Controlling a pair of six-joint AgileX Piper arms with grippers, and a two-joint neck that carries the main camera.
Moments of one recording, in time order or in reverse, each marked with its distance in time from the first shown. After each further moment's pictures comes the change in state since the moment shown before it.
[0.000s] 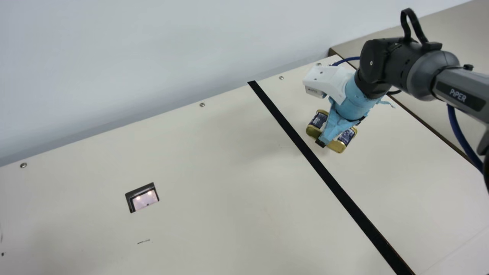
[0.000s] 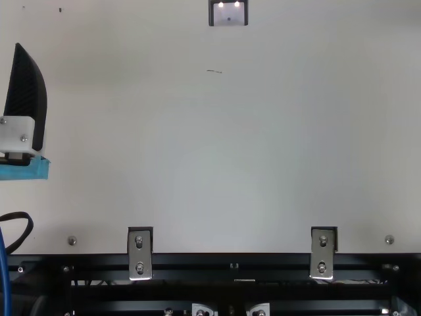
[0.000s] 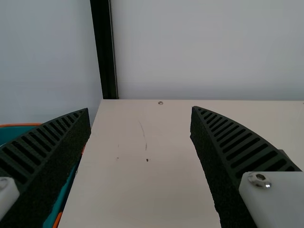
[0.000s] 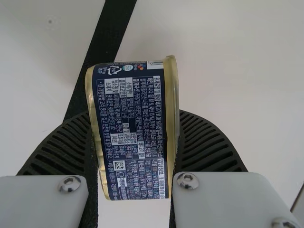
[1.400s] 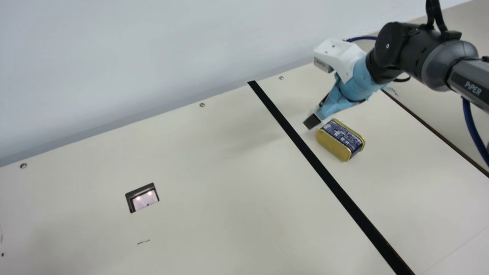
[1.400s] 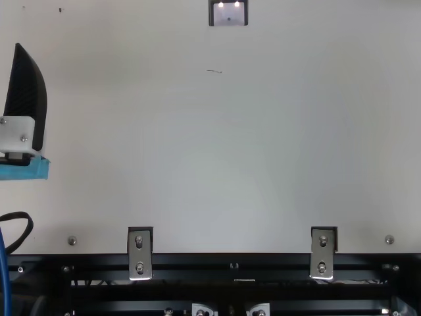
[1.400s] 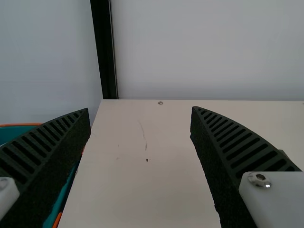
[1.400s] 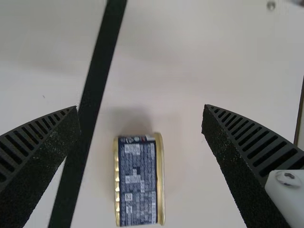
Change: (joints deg) left arm 0.0 0.0 0.0 -0.1 0.0 0.0; right arm -1.6 -2.3 -6.2 10.4 -2.7 -0.1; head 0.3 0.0
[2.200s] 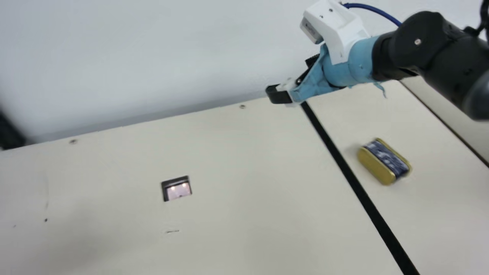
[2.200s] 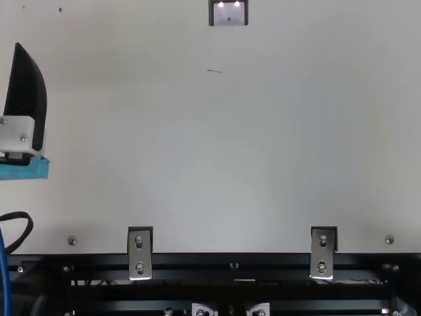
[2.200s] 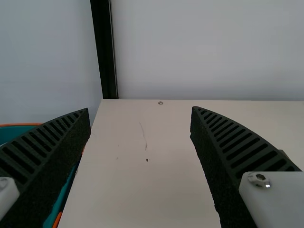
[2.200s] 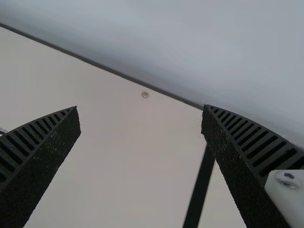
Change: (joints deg) left arm 0.0 0.0 0.0 0.0 0.0 0.0; right arm 18.2 -5.5 -2.9 20.3 -8.7 -4.2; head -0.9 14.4
